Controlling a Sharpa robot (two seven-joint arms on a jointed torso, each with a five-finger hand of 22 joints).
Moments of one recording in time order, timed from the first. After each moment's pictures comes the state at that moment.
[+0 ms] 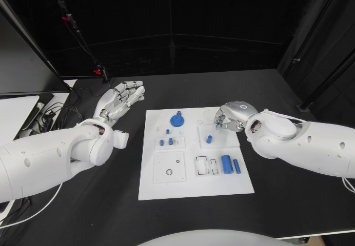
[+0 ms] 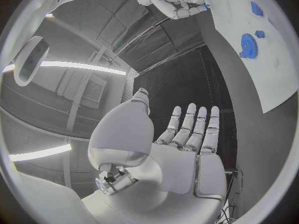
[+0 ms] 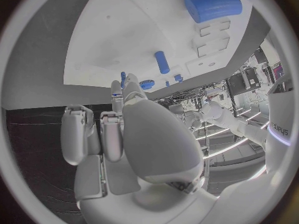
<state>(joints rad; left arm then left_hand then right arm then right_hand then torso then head) 1.28 -0.77 -0.24 1.40 -0.11 -0.41 0.68 1.17 0.02 -0.06 0.29 0.20 0.23 0.14 0.65 0.12 0.35 0.27 0.63 0.09 0.16 0.27 0.73 0.14 0.10 0.36 0.29 0.06 0.54 1.21 -0.92 -0.12 1.55 -1.72 -0.40 -0.28 1.71 0.02 -0.01 0.29 0.05 1.13 0.11 0.18 0.07 1.24 0.05 0.12 0.06 1.47 -0.03 1.55 1.31 0.02 1.47 0.08 1.46 1.31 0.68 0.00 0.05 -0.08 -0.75</state>
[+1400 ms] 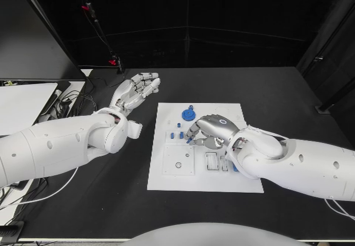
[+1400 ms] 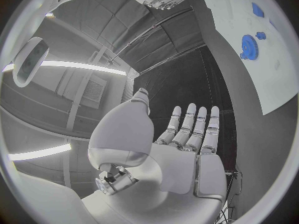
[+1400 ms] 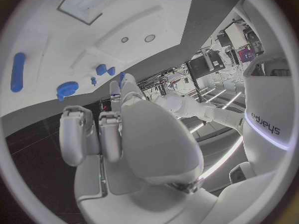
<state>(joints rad) 1.28 -0.76 -0.24 1.40 -0.11 -0.41 0.68 1.17 0.02 -0.06 0.29 0.20 0.23 0.14 0.65 0.11 0.35 0.27 0.63 0.08 0.16 0.27 0.73 0.13 0.10 0.36 0.29 0.06 0.54 1.12 -0.78 -0.11 1.69 -1.65 -0.46 -0.13 1.74 0.02 0.02 0.28 0.05 1.14 0.12 0.16 0.07 1.26 0.06 0.08 0.06 1.47 -0.02 1.55 1.31 0.02 1.47 0.09 1.47 1.31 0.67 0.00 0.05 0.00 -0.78</state>
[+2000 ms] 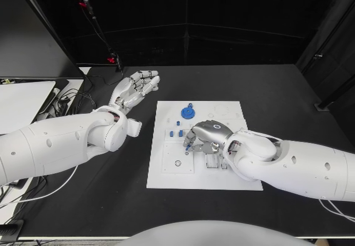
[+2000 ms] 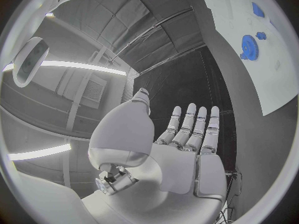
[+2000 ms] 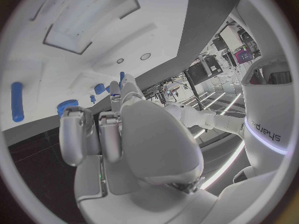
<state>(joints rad) 1.28 -0.76 -0.24 1.39 -0.11 -0.41 0.68 1.17 0.02 -0.06 0.29 0.20 0.23 0.14 0.65 0.11 0.35 0.27 0.63 0.08 0.16 0.27 0.74 0.13 0.10 0.36 0.29 0.06 0.54 1.09 -0.75 -0.10 1.67 -1.68 -0.37 -0.16 1.74 0.02 0.03 0.28 0.05 1.14 0.12 0.16 0.07 1.26 0.06 0.08 0.06 1.46 -0.02 1.55 1.31 0.02 1.47 0.09 1.46 1.31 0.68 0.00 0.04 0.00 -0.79</state>
